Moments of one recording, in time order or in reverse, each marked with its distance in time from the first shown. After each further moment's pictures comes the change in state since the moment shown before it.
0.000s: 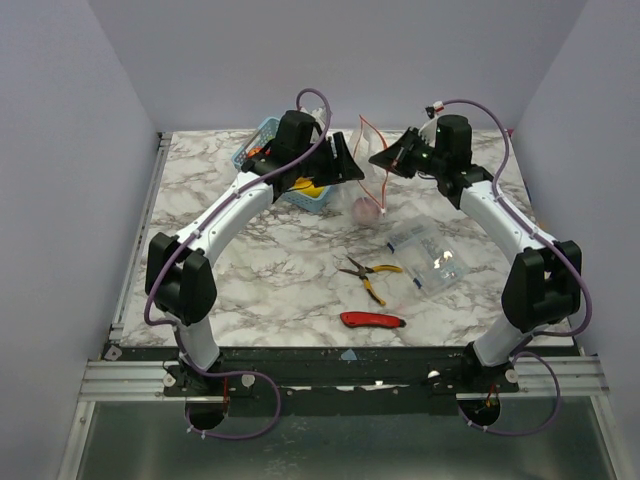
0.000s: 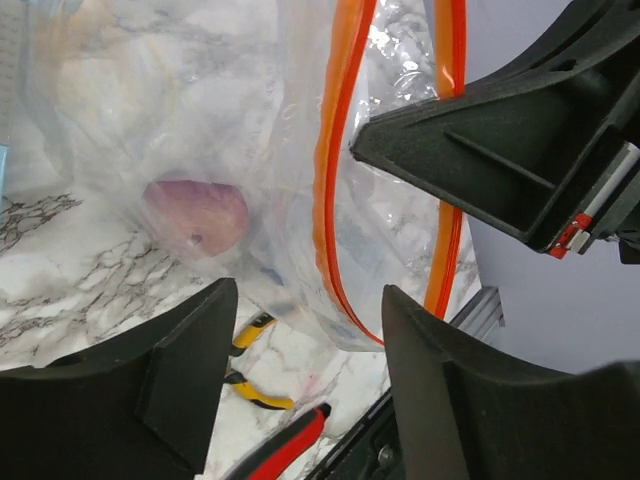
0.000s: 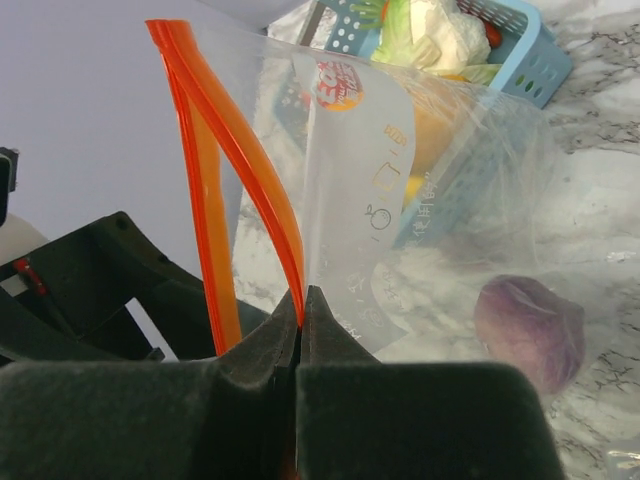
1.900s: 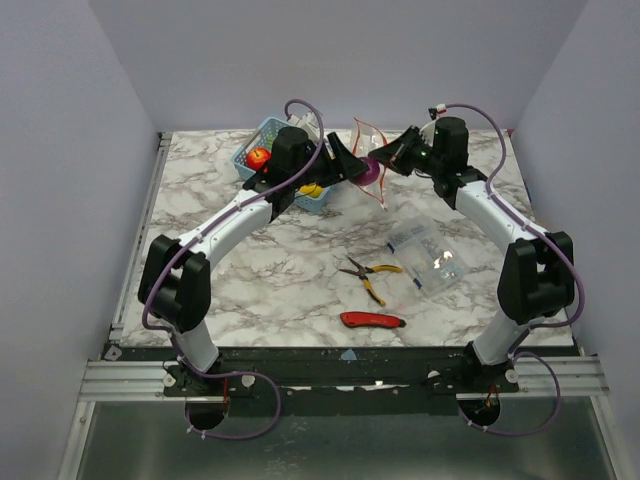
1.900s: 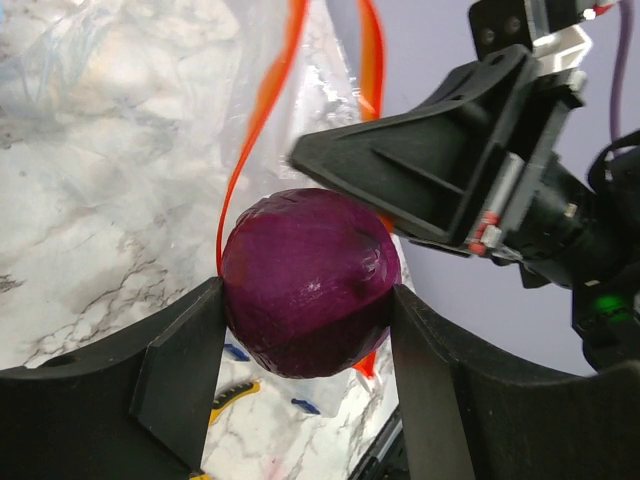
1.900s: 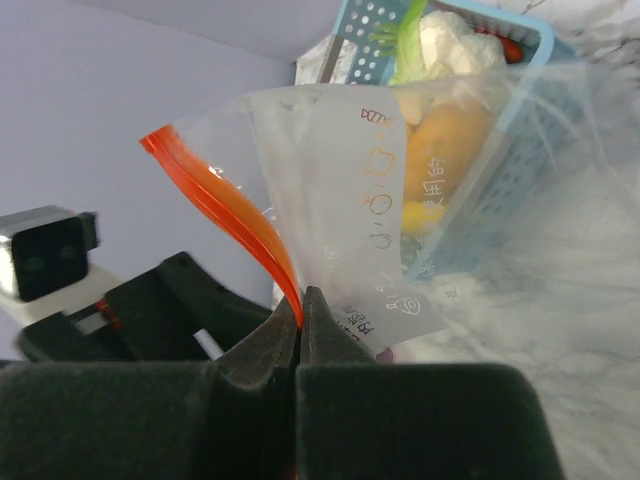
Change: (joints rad) left arm 0.000 -0.035 -0.246 0.453 -0.042 -0.163; right arm -0.005 0.051 -0.029 0.138 0.019 0.137
